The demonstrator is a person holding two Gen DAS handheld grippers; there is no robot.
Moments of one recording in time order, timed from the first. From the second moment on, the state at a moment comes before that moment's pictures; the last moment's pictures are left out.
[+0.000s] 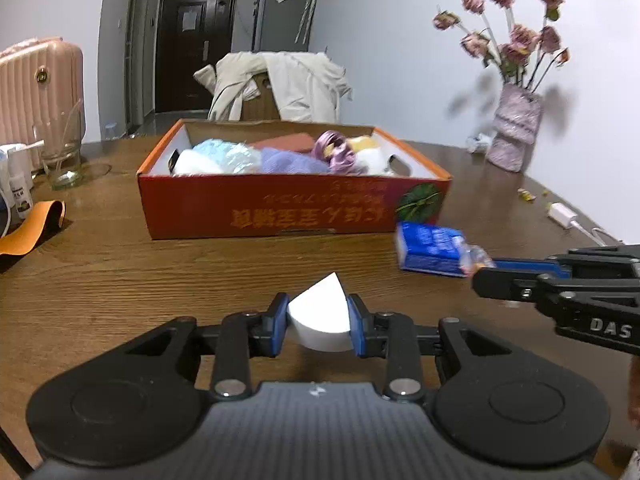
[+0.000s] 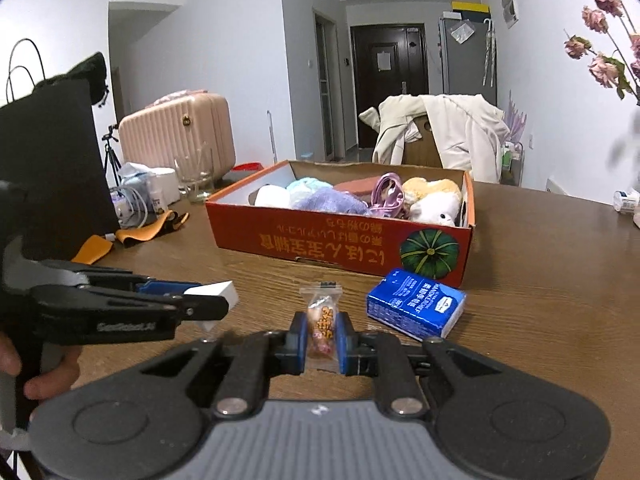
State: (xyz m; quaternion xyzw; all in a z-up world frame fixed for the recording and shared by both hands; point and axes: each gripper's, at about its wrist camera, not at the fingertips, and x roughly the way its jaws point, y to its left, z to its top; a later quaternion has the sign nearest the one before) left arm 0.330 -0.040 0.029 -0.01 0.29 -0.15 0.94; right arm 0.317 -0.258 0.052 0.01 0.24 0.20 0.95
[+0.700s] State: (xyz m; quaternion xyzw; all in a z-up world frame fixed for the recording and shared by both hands) left arm 0.525 -0.121 0.091 -0.04 0.30 -0.21 0.93; right arm 0.485 -0.291 0.096 -0.04 0.25 0.18 0.95
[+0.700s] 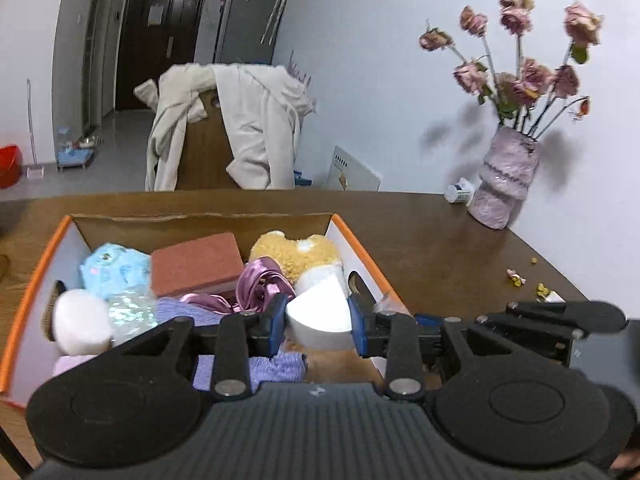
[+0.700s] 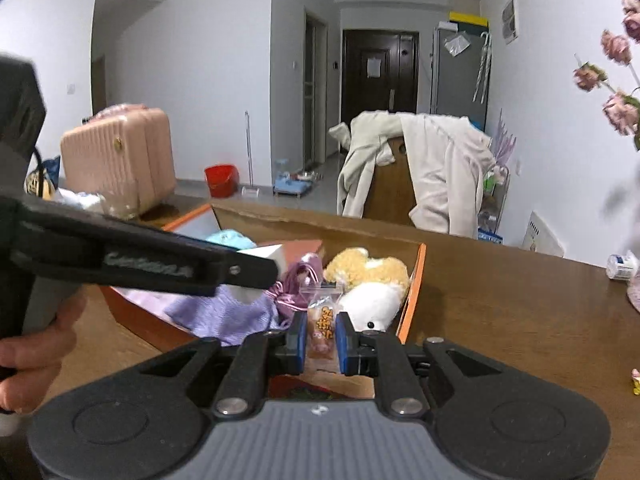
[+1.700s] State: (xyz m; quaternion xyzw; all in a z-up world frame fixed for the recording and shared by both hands) left arm 0.310 -0.038 0.110 -0.02 0.22 -0.14 0.97; right arm 0.310 -0.316 0.109 0.01 0.19 0.19 0.96
